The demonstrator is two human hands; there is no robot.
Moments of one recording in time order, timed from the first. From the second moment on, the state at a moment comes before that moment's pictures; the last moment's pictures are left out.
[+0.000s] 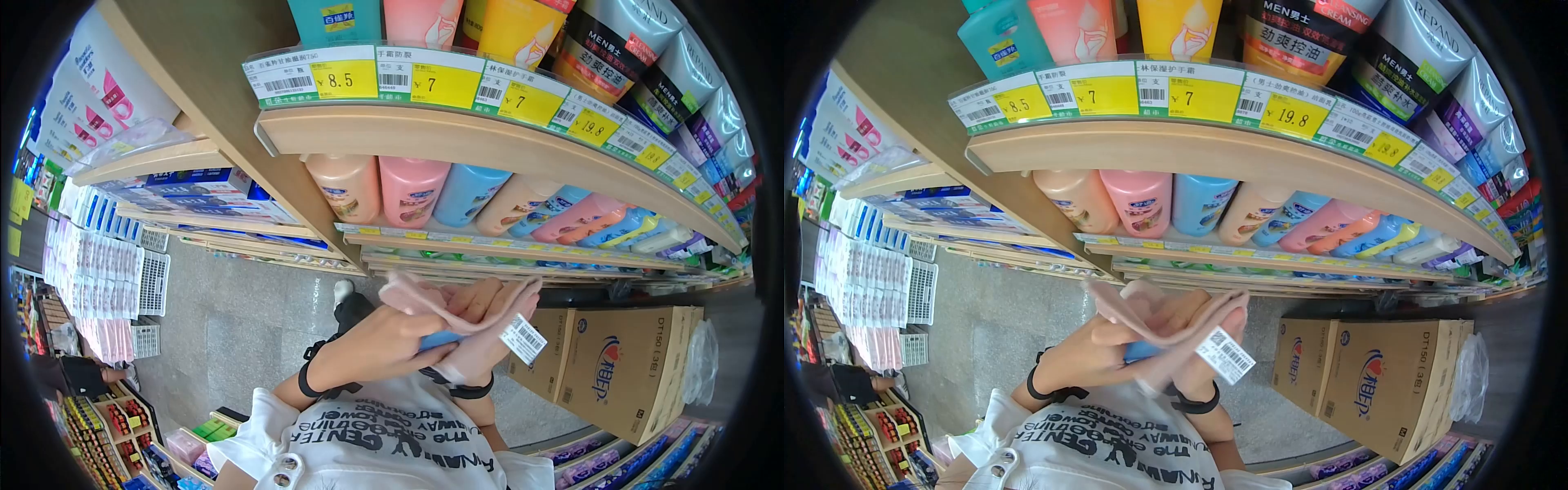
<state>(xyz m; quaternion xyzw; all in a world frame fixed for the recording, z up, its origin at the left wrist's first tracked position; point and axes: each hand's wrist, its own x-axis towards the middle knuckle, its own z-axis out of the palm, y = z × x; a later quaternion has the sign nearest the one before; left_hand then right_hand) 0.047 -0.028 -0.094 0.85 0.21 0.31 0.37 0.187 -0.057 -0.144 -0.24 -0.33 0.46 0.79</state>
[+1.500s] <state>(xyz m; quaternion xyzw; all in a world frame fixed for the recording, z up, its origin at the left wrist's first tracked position) 0.047 -0.030 -0.127 0.80 0.22 0.43 0.36 0.197 -0.062 -0.190 -0.63 -0.47 0.11 0.61</state>
